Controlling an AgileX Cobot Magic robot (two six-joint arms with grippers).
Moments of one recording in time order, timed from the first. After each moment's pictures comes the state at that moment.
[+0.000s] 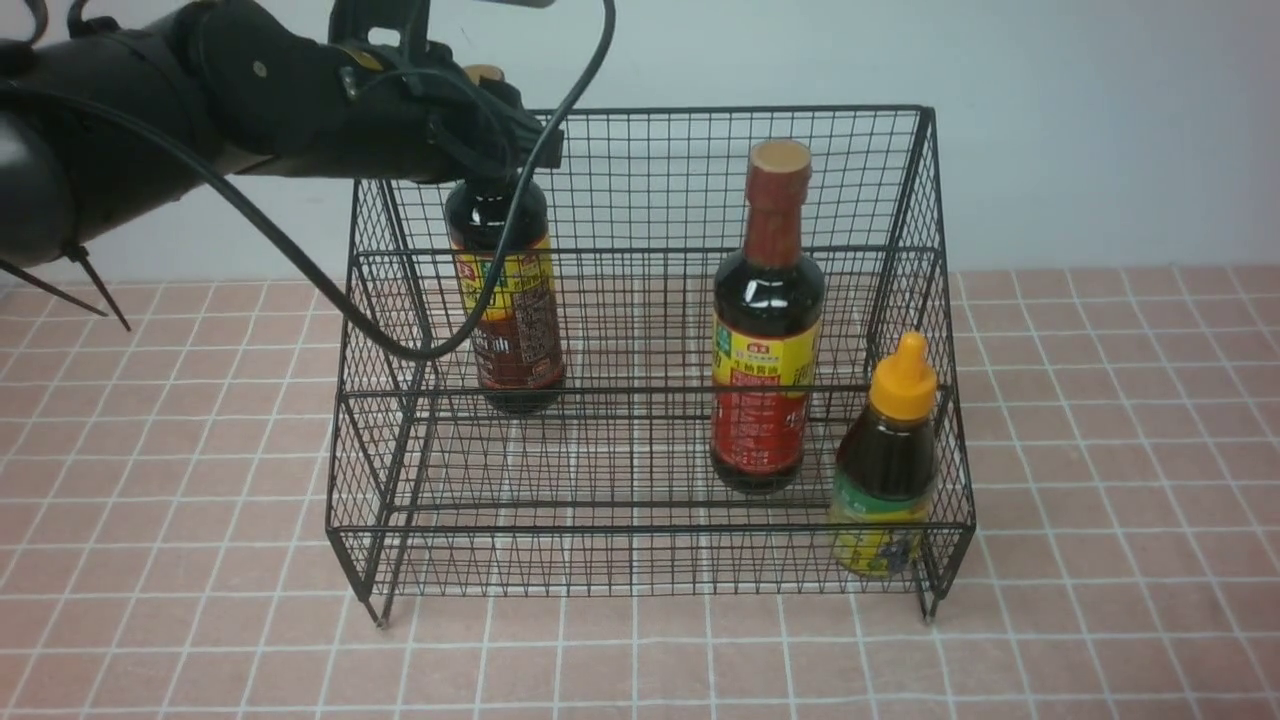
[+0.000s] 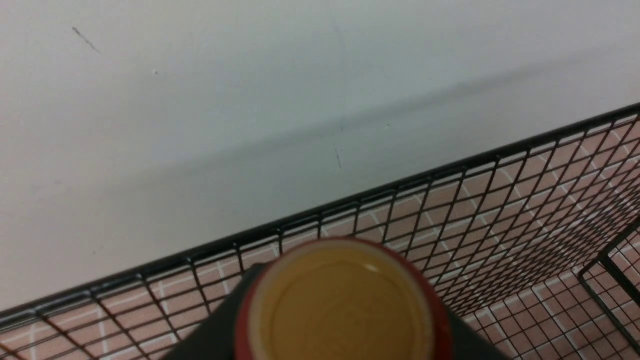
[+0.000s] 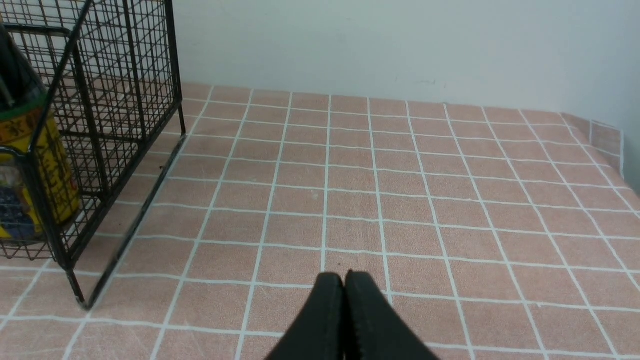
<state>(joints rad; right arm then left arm) -0.03 -0.01 0.02 0.04 0.39 -0.09 -0.28 1.73 -1.42 -0.46 0.28 0.44</state>
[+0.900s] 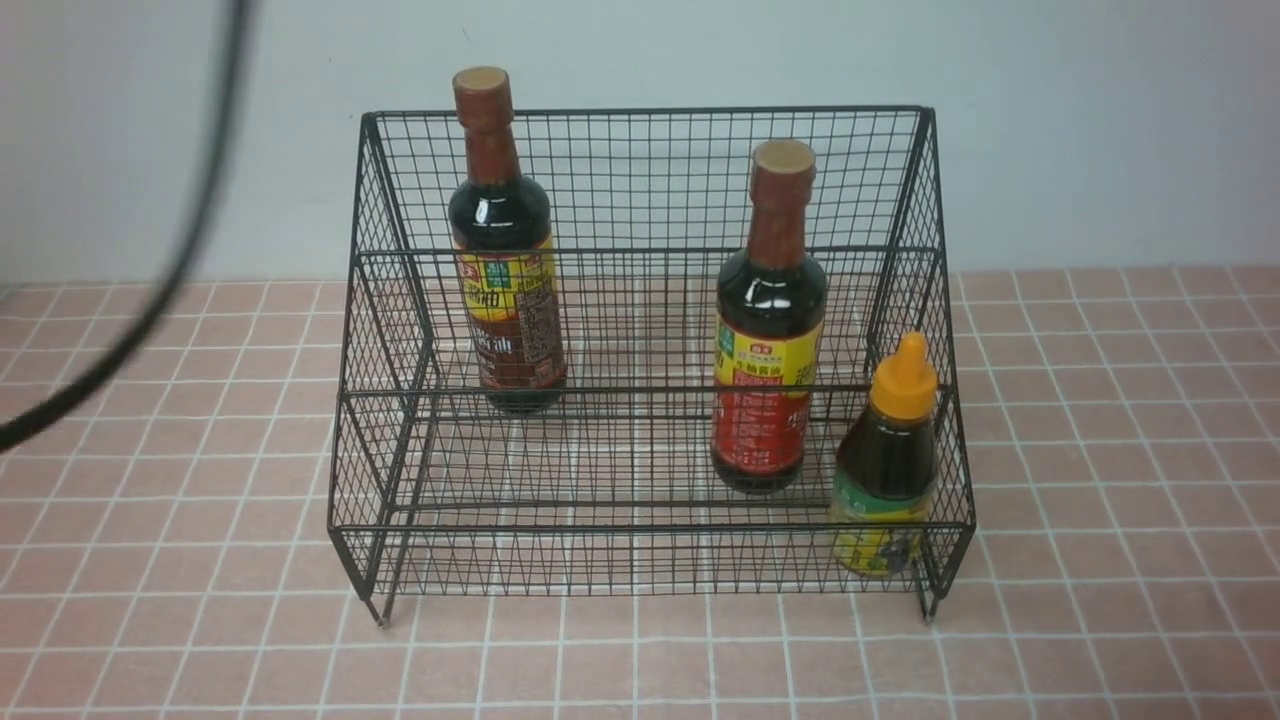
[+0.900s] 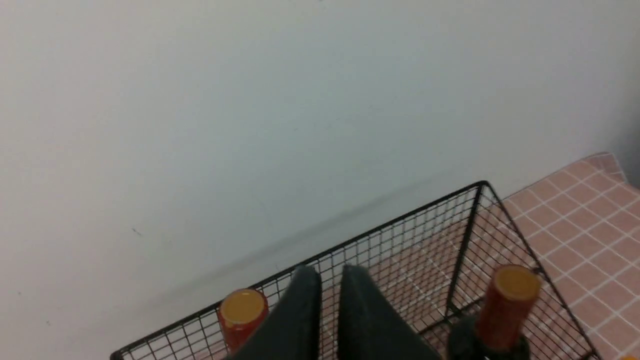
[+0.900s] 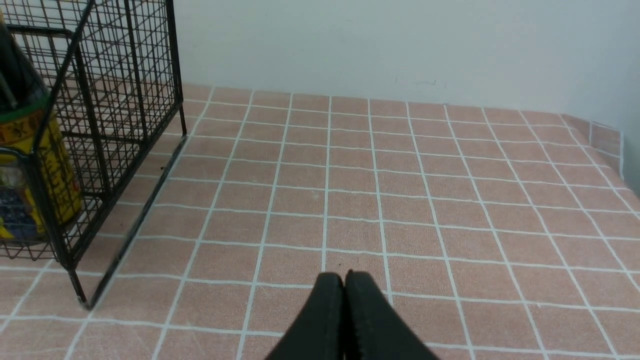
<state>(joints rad) -0.03 -0.01 0.02 0.04 0.39 -0.09 -0.28 1.20 -1.43 -0.43 0.61 0.46</state>
